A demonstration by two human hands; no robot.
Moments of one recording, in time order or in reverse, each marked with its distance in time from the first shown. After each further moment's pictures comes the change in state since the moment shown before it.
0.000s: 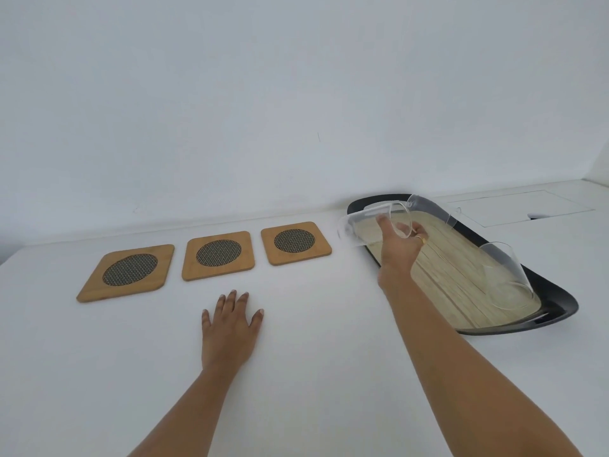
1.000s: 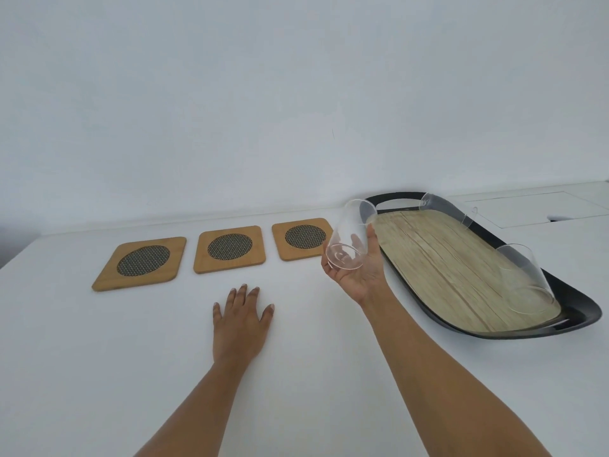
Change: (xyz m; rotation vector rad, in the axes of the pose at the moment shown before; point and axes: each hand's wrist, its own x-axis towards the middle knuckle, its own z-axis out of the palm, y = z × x) left_hand 0.000 0.000 -0.001 0.001 -0.003 -0.001; right_hand -0.042 0.038 0.017 0.587 -0.637 0.772
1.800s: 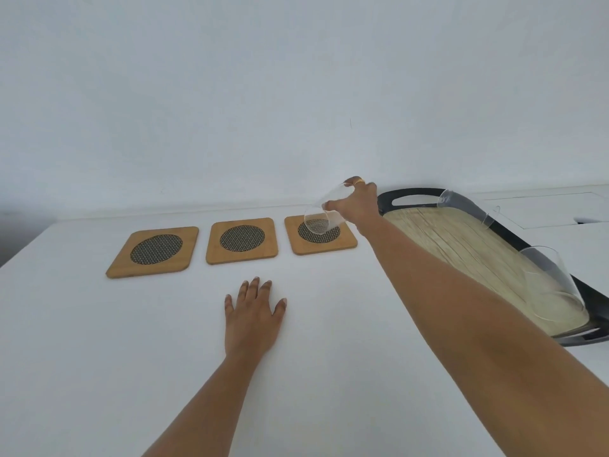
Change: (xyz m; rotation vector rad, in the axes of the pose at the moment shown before) left_hand 0.000 0.001 -0.001 0.008 0.009 0.000; right_hand 0.062 -0.025 0.077 -1.697 0.379 -0.435
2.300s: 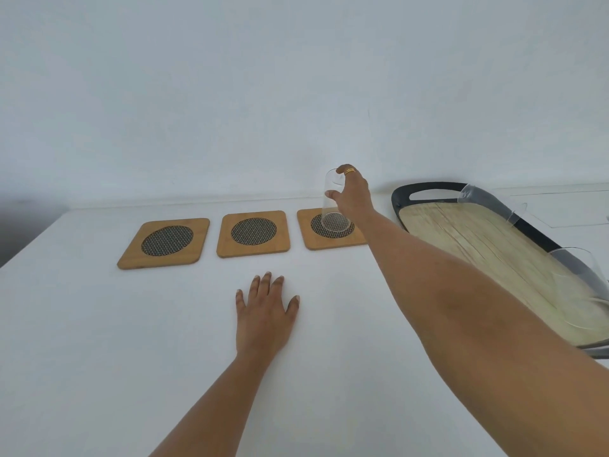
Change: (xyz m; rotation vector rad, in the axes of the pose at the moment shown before) left_hand 0.000 -0.001 0.002 0.015 0.006 0.007; right_hand 0.029 0.001 0.042 -0.062 -0.034 -0.239
